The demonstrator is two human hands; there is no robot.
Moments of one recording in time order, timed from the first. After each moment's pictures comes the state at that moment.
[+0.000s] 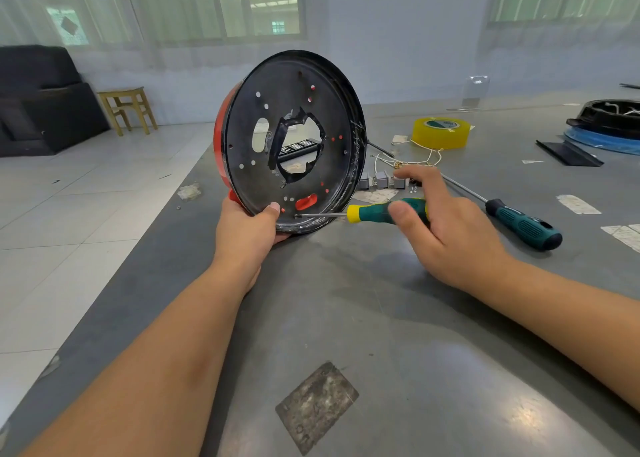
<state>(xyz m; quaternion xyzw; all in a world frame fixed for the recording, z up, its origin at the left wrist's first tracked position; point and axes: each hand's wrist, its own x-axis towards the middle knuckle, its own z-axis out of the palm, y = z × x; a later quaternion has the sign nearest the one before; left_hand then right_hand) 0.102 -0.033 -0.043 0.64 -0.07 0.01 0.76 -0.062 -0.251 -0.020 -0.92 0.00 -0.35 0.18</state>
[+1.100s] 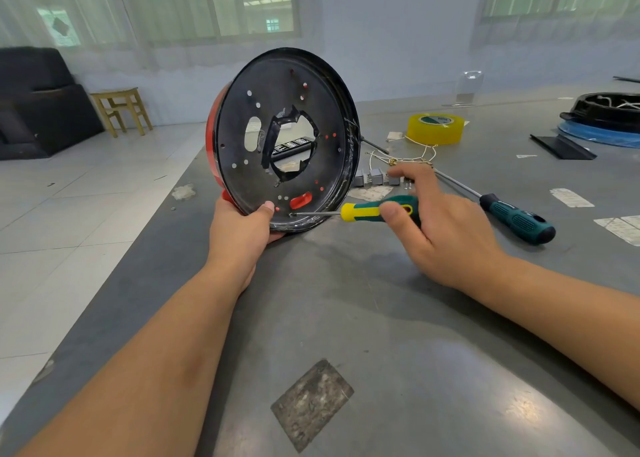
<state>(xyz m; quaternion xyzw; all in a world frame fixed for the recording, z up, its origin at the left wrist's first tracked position) 0.101 -0.032 -0.042 0.64 -0.07 0.01 0.76 -0.063 -0.248 -0.021 -0.92 0.00 -0.37 0.13</state>
